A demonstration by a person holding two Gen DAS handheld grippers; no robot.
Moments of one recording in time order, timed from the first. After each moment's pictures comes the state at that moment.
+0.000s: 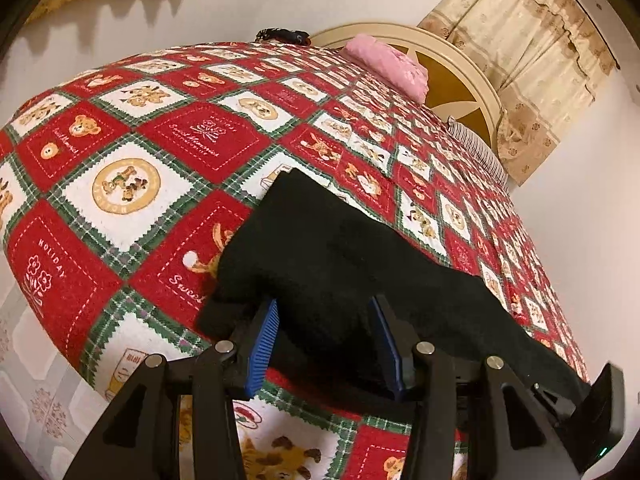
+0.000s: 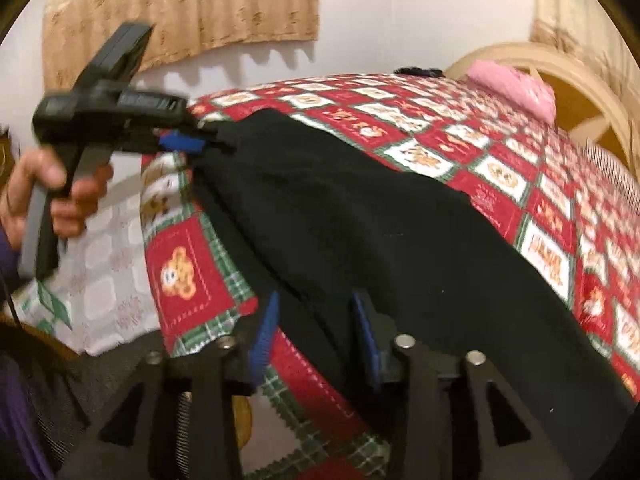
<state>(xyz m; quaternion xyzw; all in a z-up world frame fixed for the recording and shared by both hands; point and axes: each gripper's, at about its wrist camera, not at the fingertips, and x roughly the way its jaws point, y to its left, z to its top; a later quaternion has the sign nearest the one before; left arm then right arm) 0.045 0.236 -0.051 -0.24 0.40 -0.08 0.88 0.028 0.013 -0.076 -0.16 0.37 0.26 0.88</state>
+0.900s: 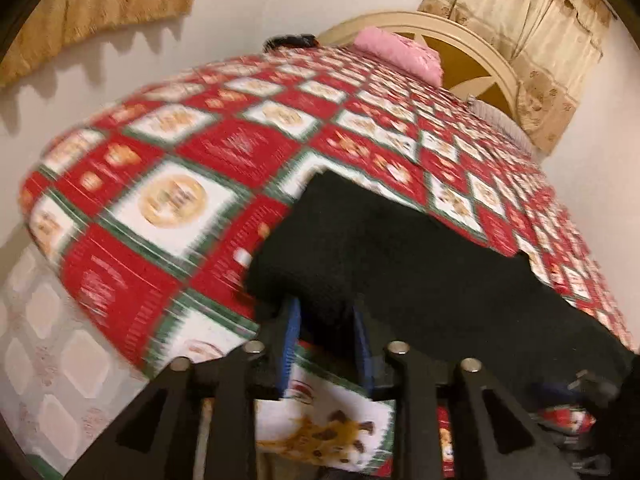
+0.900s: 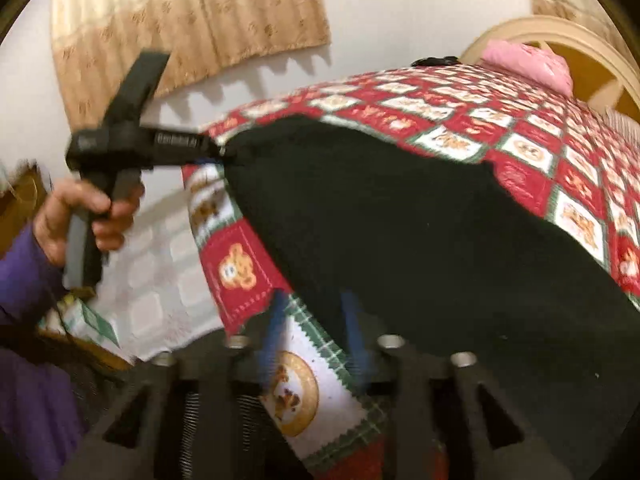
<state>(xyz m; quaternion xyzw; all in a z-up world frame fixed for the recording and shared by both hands) 0.032 0.238 -0.039 -0.13 0.40 -0.02 0.91 0.017 -0.006 -0.065 -0.05 0.37 0.32 0.87</state>
